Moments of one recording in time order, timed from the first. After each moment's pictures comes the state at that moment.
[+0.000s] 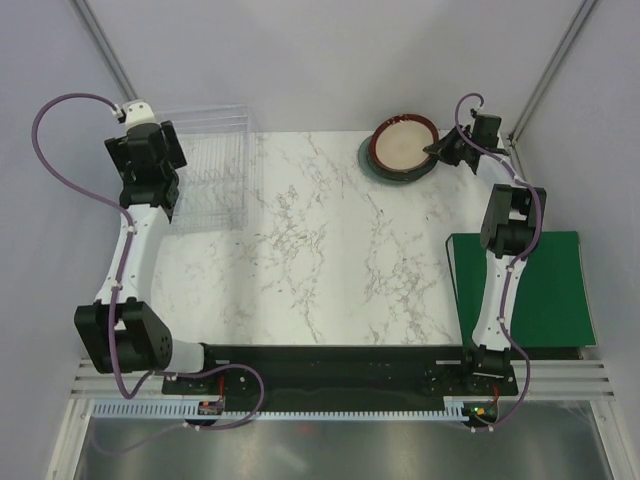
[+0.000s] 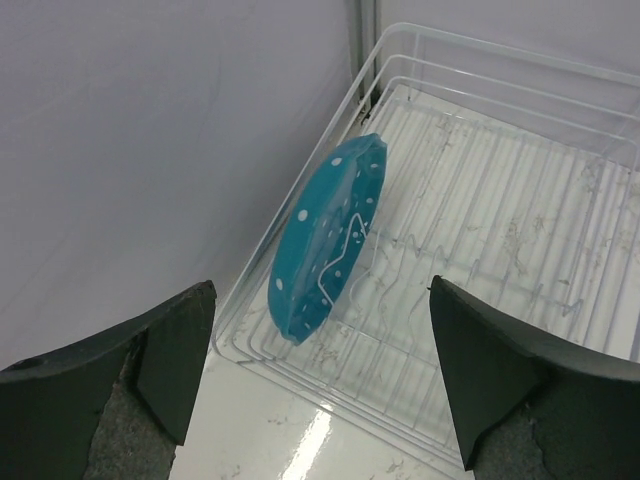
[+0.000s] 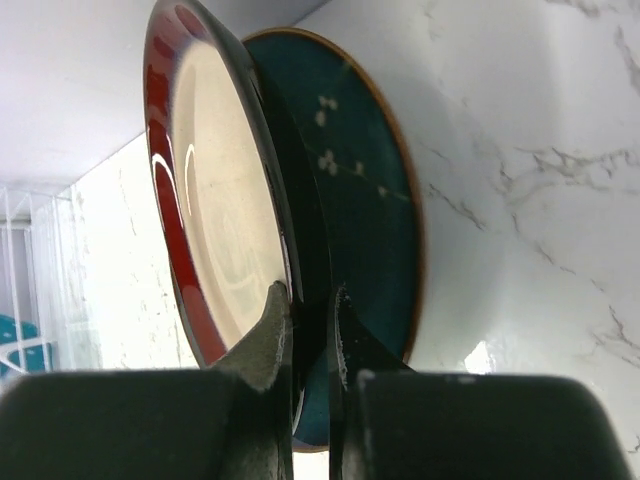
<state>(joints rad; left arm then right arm) 0.07 1.39 1.31 -0.21 -0.50 -0.03 -0.13 2.42 1.98 -0.14 -0.49 0.59</state>
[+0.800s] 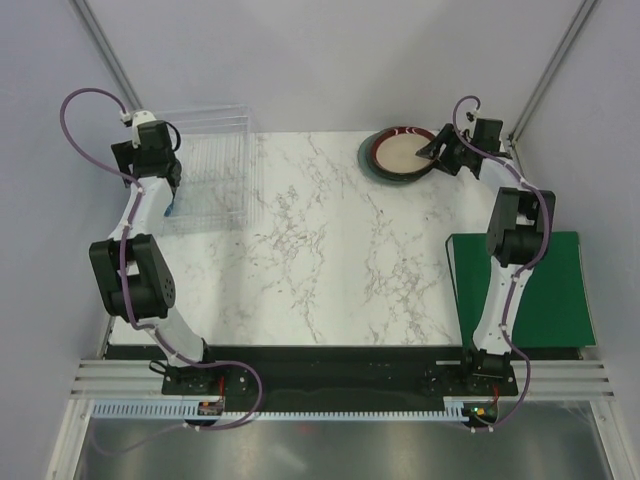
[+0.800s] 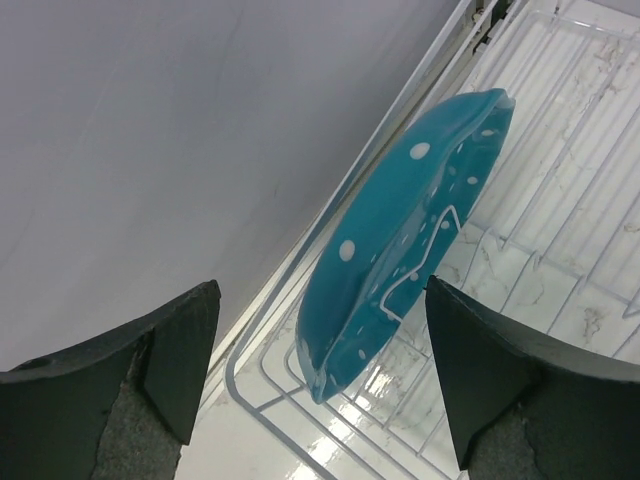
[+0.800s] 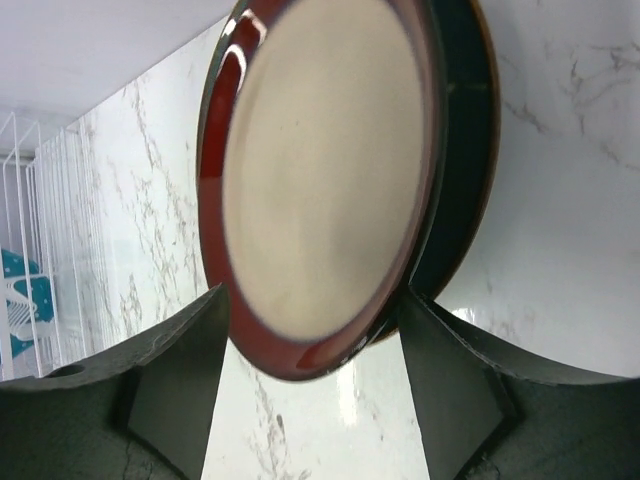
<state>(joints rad) 0.15 1.72 1.42 -0.19 -0.63 0.00 -0.12 2.29 1.81 -0.14 -0.54 0.54</state>
